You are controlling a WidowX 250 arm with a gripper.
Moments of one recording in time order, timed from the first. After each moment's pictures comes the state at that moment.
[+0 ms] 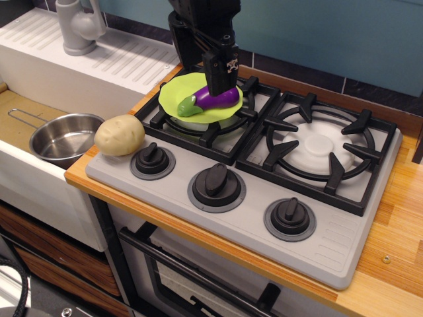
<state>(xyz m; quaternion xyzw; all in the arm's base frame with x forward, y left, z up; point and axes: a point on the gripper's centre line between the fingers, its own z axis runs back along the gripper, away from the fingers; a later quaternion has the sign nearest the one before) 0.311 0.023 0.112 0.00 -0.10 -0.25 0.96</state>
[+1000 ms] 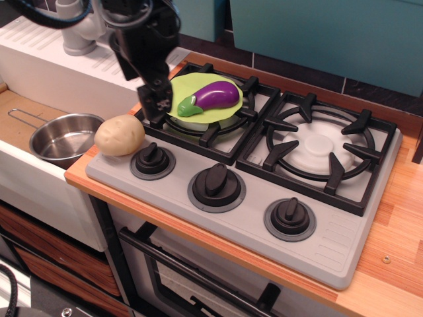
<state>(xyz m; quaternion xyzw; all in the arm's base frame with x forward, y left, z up) 0.274 0.084 0.101 0.11 -0.12 -0.26 0.95</state>
